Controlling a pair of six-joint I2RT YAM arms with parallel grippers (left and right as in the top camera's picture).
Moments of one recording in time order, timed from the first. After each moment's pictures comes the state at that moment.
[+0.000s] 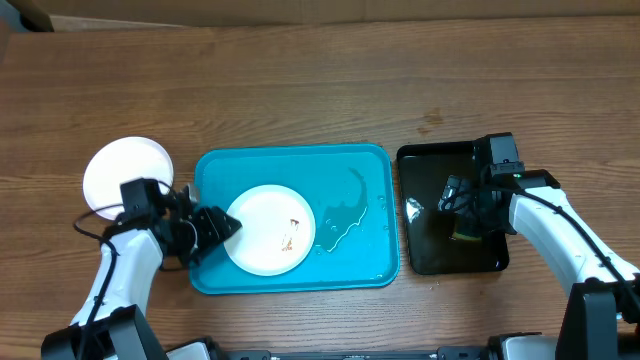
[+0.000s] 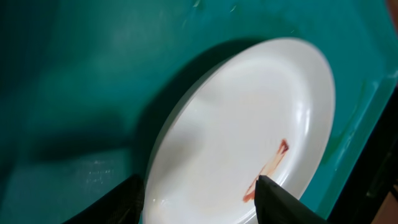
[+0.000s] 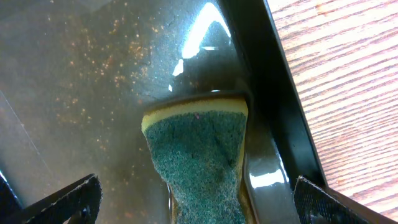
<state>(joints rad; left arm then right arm) 0.31 1.41 0.69 -0.65 0.55 -0.24 0.09 1.52 0.86 -0.69 0.07 0.44</state>
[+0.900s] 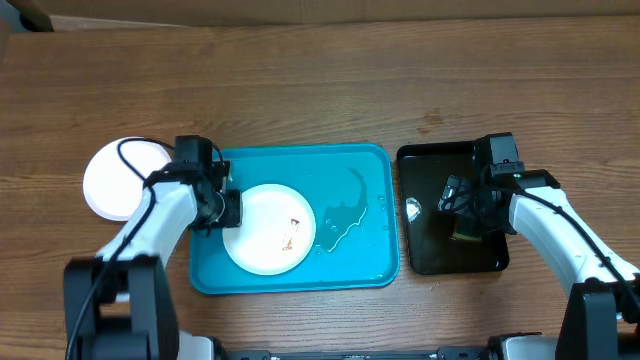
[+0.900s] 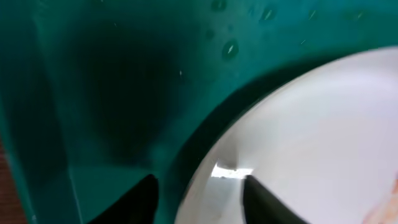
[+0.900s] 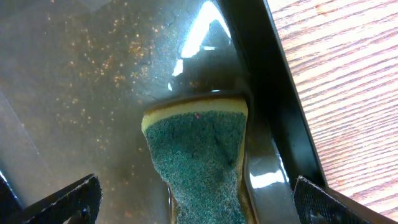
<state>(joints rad) 0.02 1.64 0.89 -0.69 0.09 -0.04 0.09 1.52 0.86 -0.69 0.07 0.44</state>
